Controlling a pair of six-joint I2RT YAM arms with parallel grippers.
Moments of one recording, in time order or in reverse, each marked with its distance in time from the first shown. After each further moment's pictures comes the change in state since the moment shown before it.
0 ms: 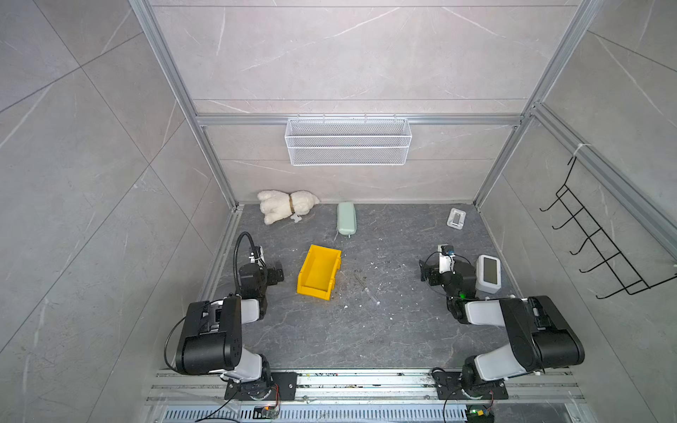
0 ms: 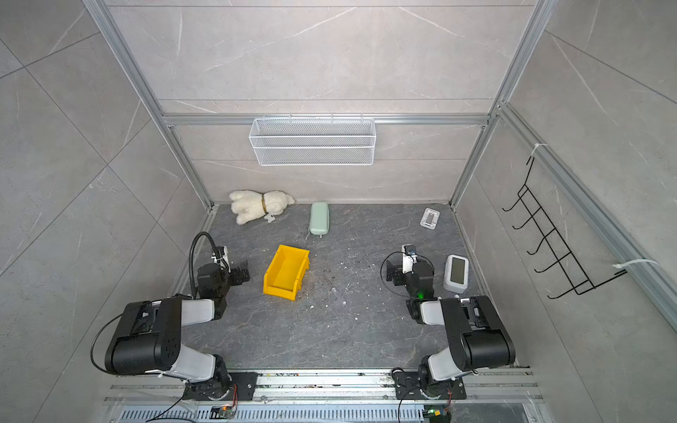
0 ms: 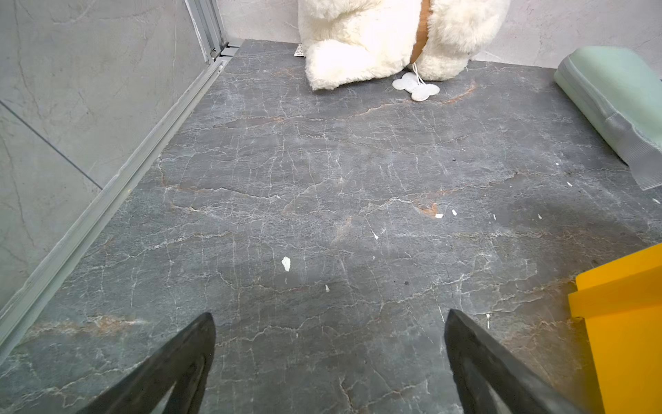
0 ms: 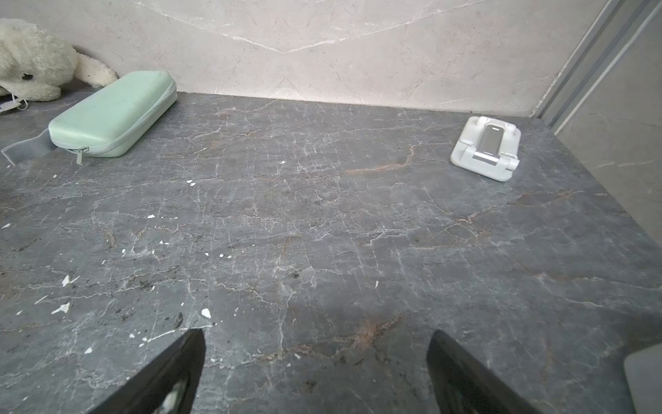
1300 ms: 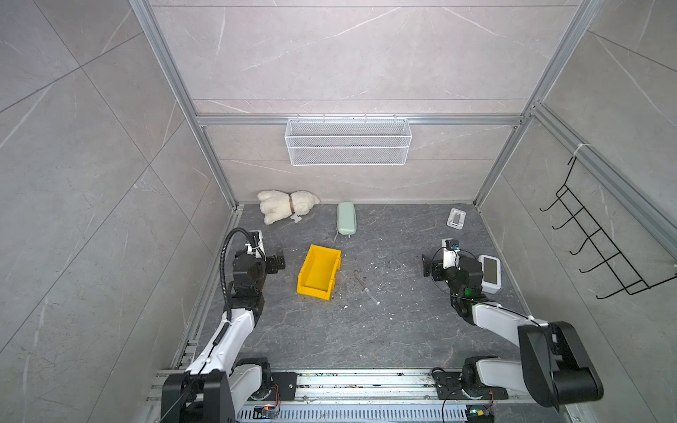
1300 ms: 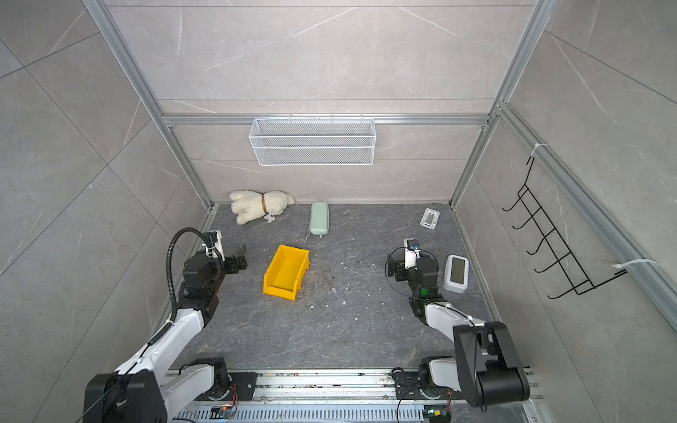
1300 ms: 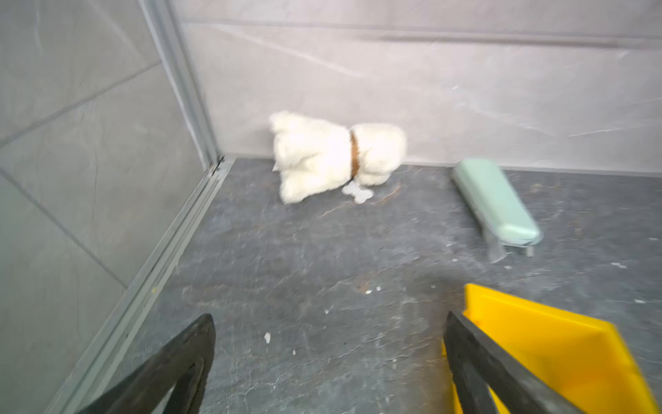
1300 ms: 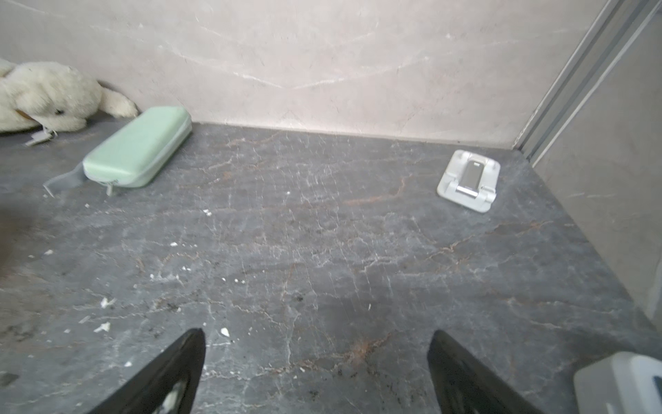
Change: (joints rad) left arm -0.109 -0.484 0.149 -0.421 0.008 0.013; right arm 0.008 -0.244 0.069 -0.266 -0.002 0.002
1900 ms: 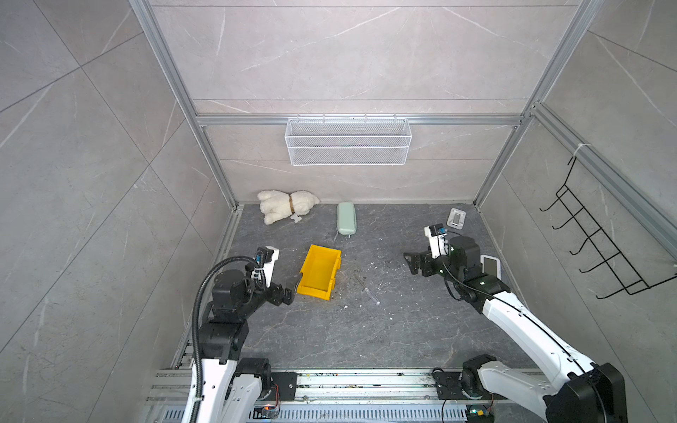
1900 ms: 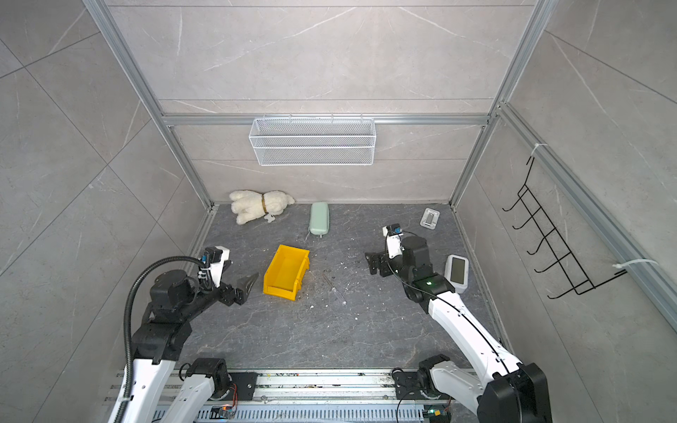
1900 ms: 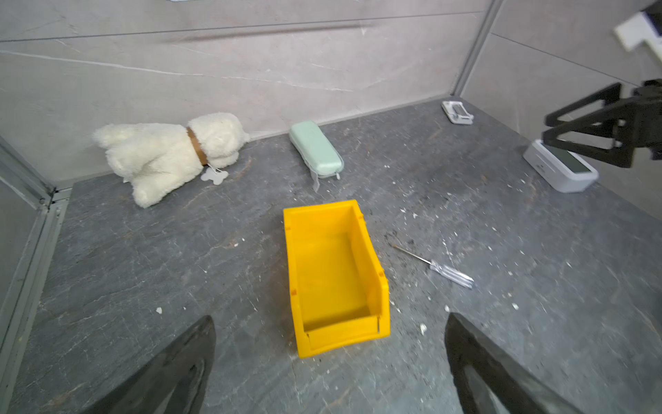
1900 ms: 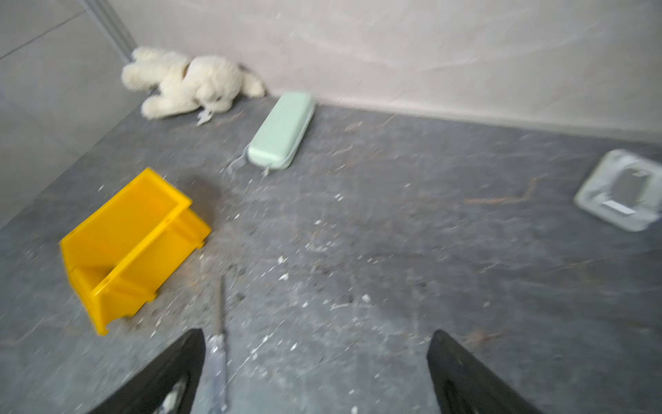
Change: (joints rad) left arm -0.053 -0.464 0.217 -0.859 0.415 0.142; right arm 0.253 -0.172 0.378 -0.777 -0.096 0.119
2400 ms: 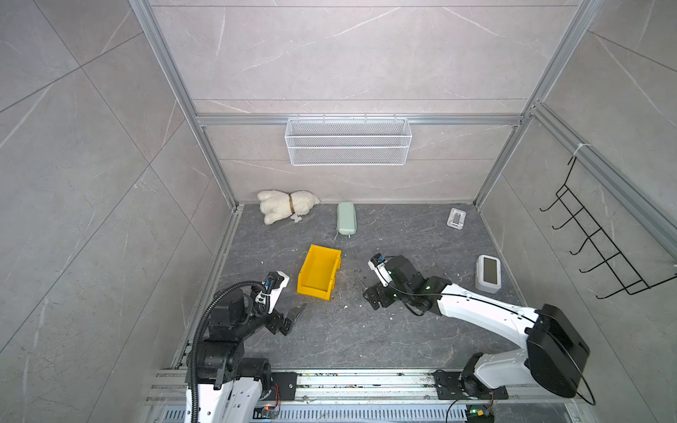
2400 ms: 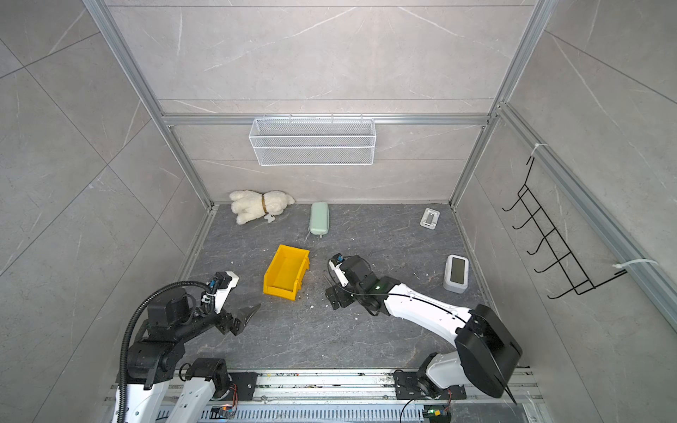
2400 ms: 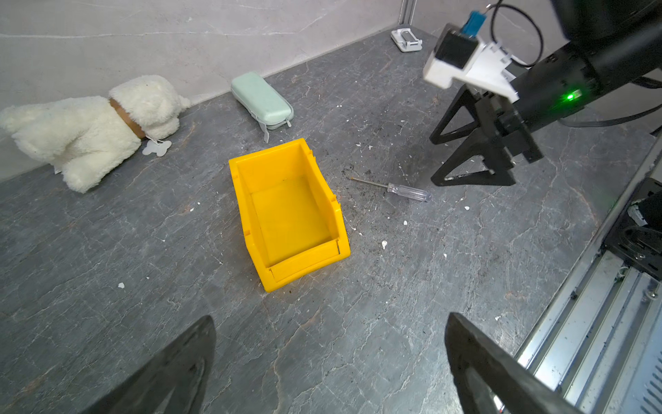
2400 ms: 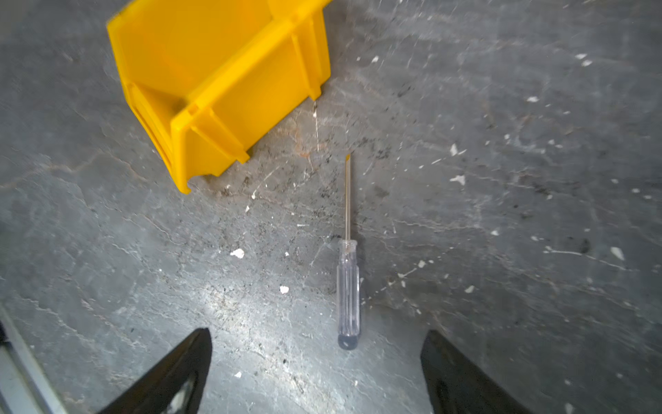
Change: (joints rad) left arm 0.000 -0.115 -0.005 -0.283 0.110 0.217; right arm 0.441 0.338 0.068 -0.077 0.124 0.108
